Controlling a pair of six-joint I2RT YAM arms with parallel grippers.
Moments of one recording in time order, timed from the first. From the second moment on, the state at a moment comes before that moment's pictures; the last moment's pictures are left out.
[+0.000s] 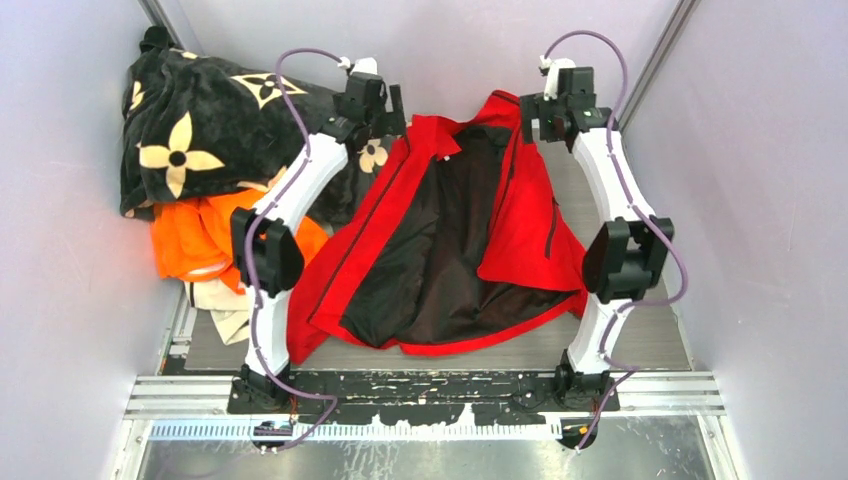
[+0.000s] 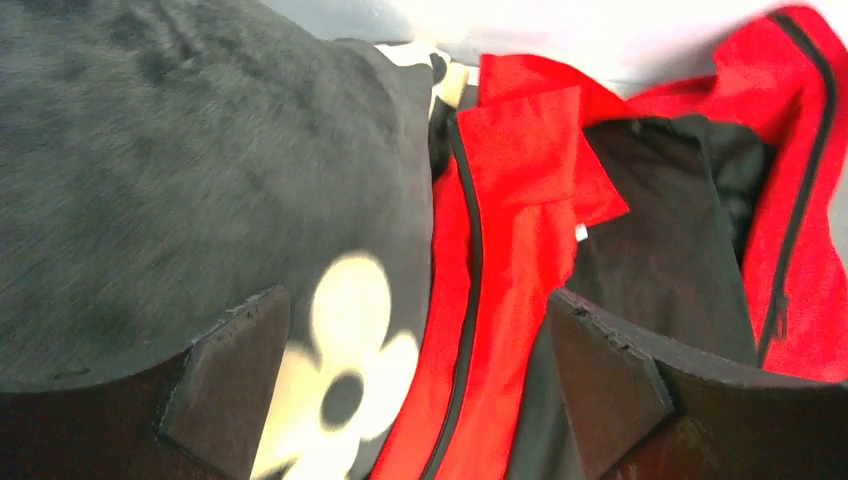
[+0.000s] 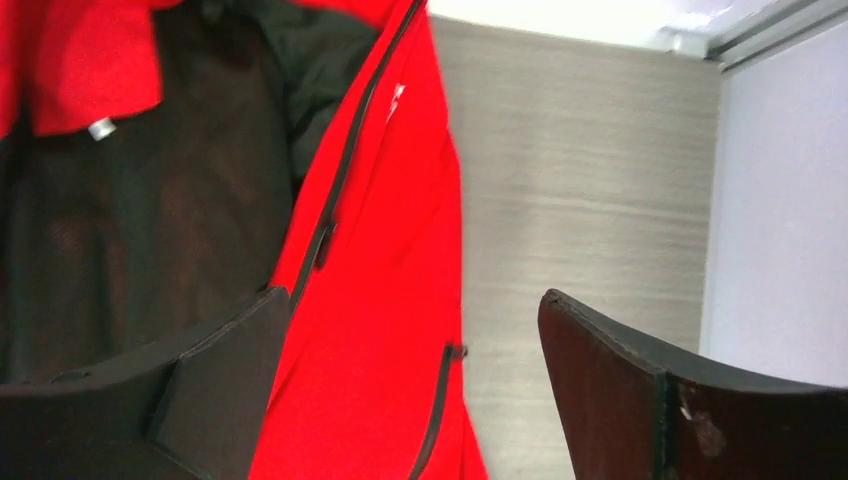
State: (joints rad) left arm -0.43 2.17 2.20 -0.54 -0.30 -0.40; right arm 0.09 1.96 1.97 -0.62 0.10 -0.13
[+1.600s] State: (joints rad) left arm -0.62 0.85 0.60 -0.87 -0.18 -1.27; right arm 0.06 1.21 0.89 -0.19 -1.02 -0.04
